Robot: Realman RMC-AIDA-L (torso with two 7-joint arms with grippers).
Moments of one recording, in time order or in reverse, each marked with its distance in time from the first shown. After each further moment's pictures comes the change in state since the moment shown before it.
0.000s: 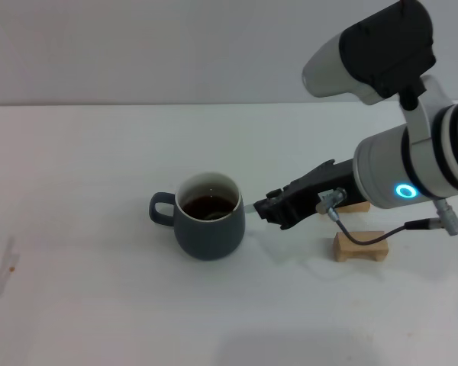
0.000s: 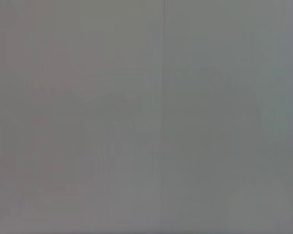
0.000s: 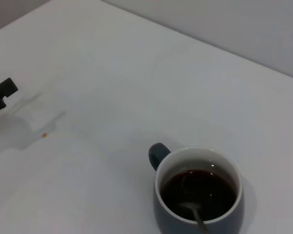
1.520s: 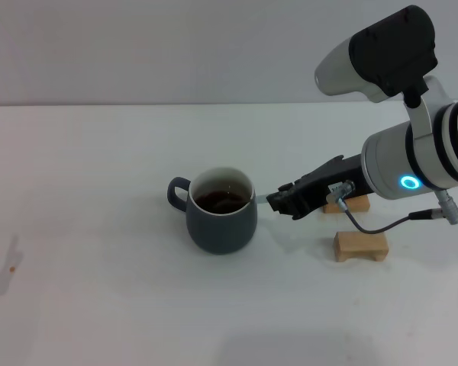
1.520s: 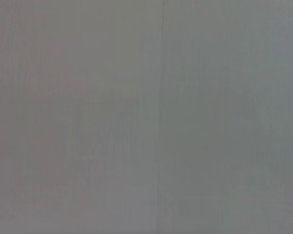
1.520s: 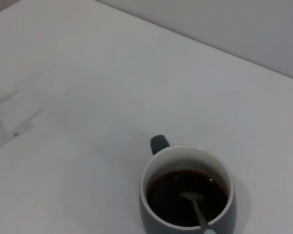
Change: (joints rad) left arm -0.002 -0.002 0.000 -0.011 0.001 0.001 -0.004; right arm 0.019 -0.002 0.060 -0.141 0.026 -0.066 -0.108
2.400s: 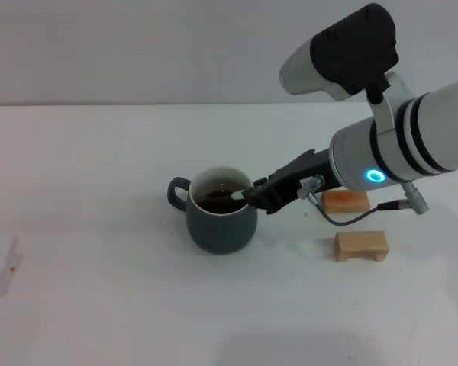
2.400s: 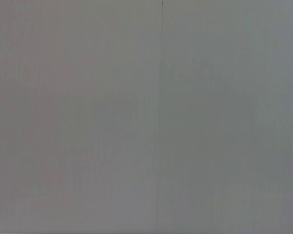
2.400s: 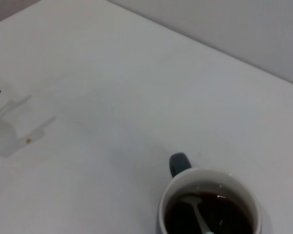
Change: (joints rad) left arm 0.006 -0.001 0.002 -0.002 0.002 0.001 0.002; right arm 0.079 0.001 -0.040 -0.101 0.020 -0.081 -0.014
